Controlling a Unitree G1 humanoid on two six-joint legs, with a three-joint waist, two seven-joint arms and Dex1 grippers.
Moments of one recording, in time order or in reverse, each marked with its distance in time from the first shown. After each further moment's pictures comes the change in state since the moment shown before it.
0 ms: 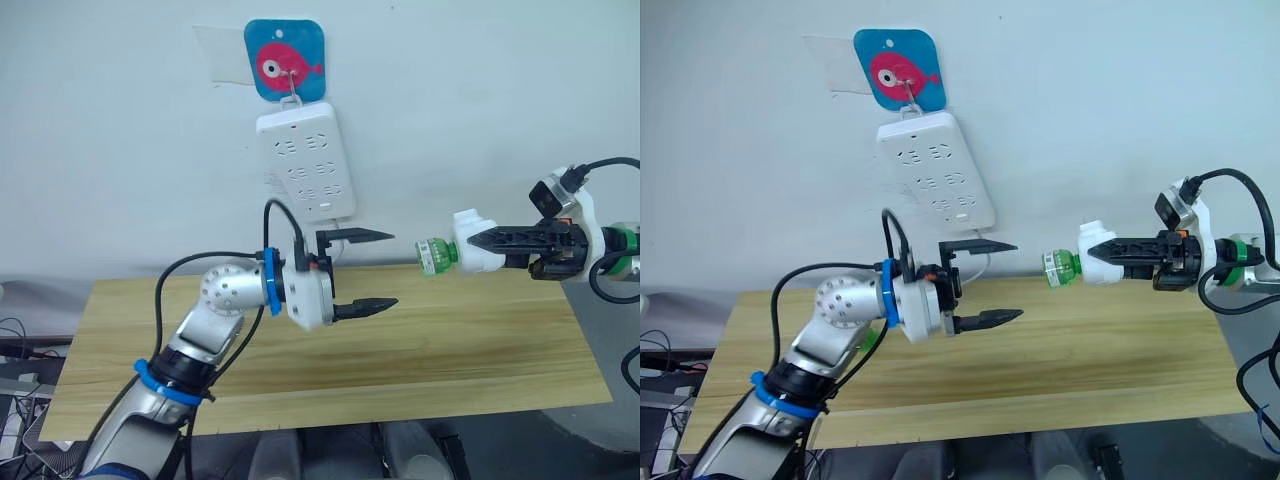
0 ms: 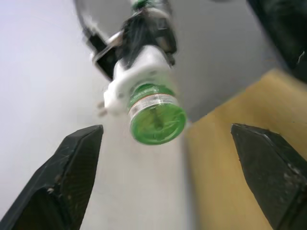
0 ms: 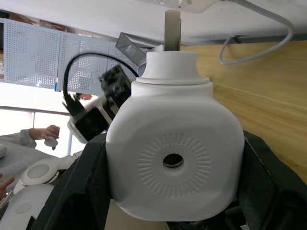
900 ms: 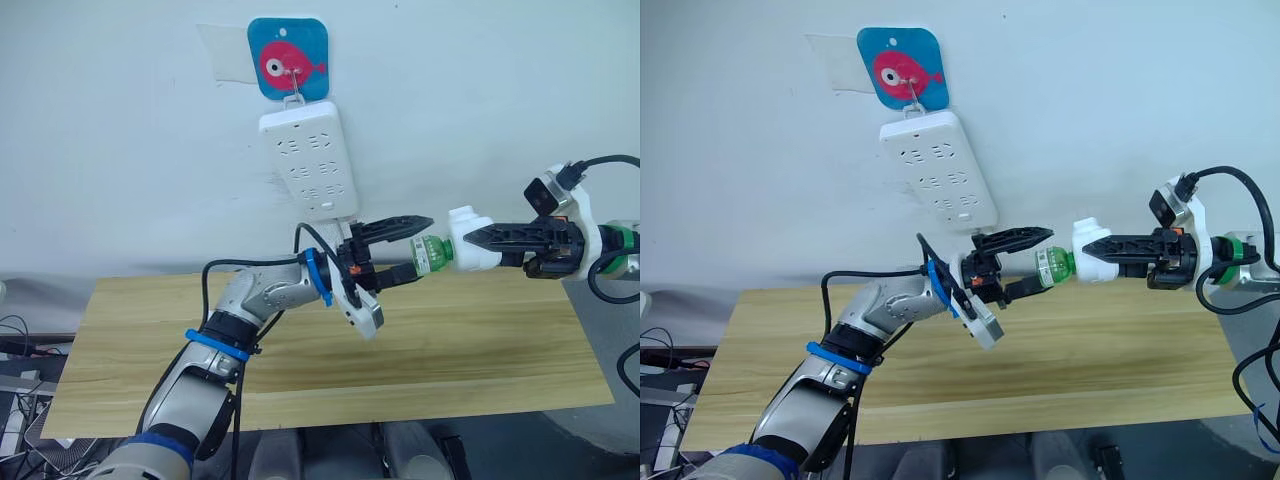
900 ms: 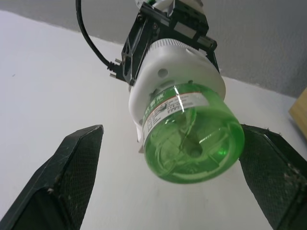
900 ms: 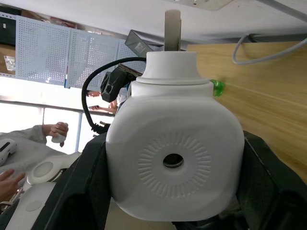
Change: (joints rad) left arm -0.208 -0.162 0.019 0.326 0.704 -0.332 0.698; right arm 0.001 0.012 0.002 -0.002 0.121 0.000 -0.095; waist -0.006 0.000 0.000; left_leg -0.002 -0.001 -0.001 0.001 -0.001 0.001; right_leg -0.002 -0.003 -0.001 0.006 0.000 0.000
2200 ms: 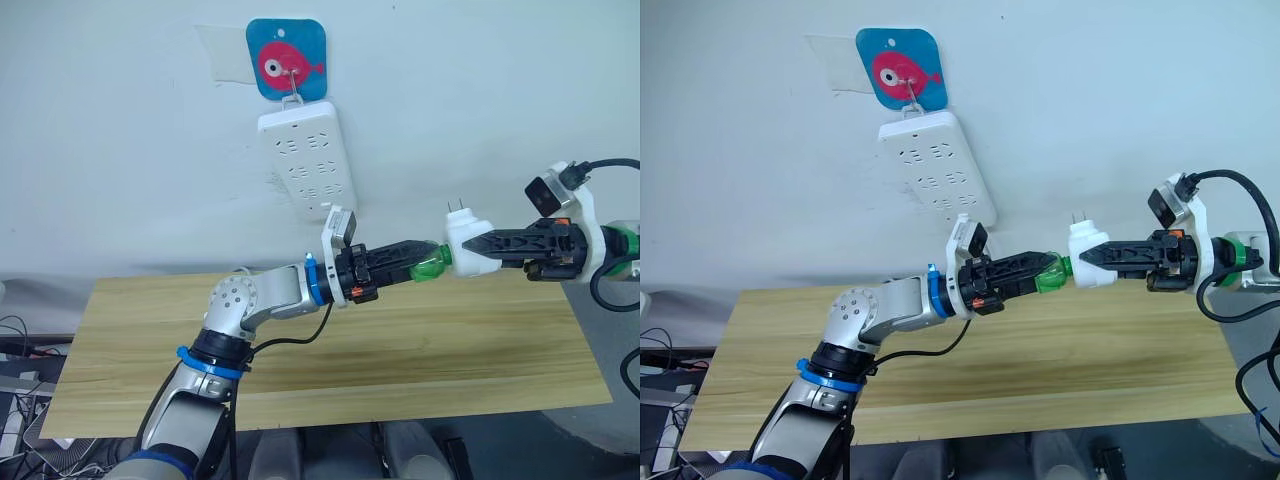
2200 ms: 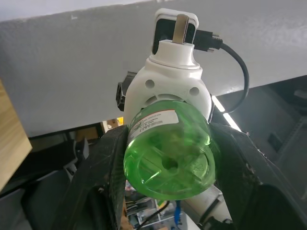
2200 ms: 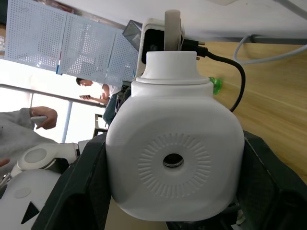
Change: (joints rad) left arm 0.120 -0.053 0.172 -0.269 -2.655 2.191 0.073; right arm 0.039 -0.017 -0.043 -0.118 -0.025 -0.009 0.038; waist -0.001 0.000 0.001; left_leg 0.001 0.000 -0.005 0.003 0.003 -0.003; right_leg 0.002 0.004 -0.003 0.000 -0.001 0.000
